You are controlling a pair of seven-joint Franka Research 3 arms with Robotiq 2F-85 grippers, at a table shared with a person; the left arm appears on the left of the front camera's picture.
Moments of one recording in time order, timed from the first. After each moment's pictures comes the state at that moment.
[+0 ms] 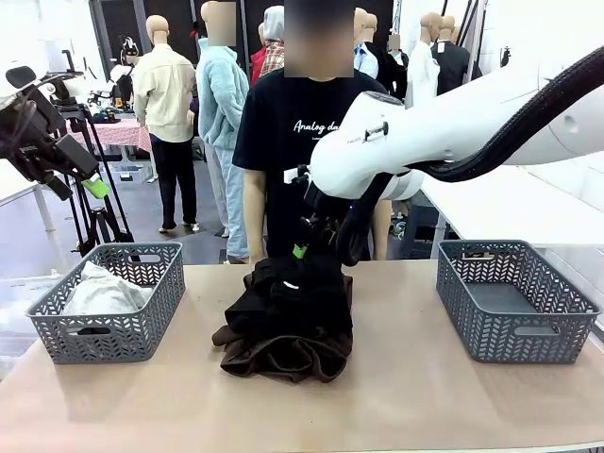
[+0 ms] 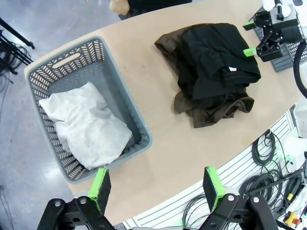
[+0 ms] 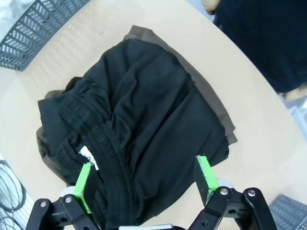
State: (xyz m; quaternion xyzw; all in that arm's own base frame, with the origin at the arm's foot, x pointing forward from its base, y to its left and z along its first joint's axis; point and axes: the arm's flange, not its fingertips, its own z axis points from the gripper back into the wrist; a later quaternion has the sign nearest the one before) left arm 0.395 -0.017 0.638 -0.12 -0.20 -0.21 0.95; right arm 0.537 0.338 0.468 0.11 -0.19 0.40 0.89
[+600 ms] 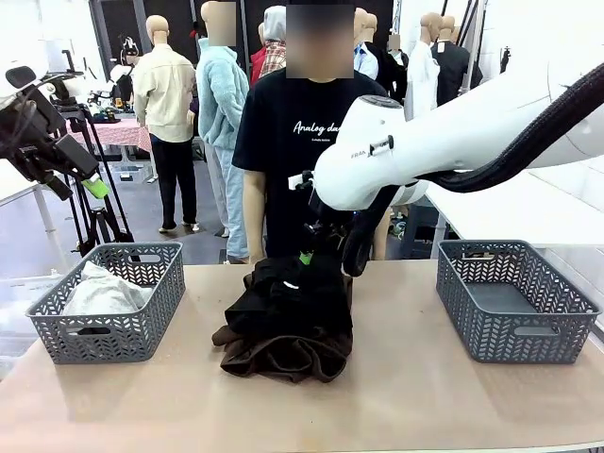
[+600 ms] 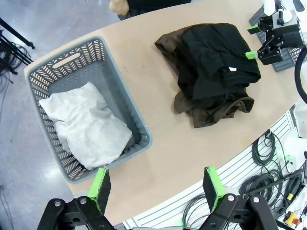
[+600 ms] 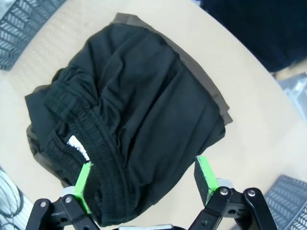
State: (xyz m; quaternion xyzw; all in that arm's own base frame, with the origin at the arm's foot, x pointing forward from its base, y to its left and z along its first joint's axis) left arm 0.395 -0.017 0.638 -0.12 -0.20 -0.21 0.95; right arm 0.524 0.333 0.459 0.07 -0.18 0.36 0.91
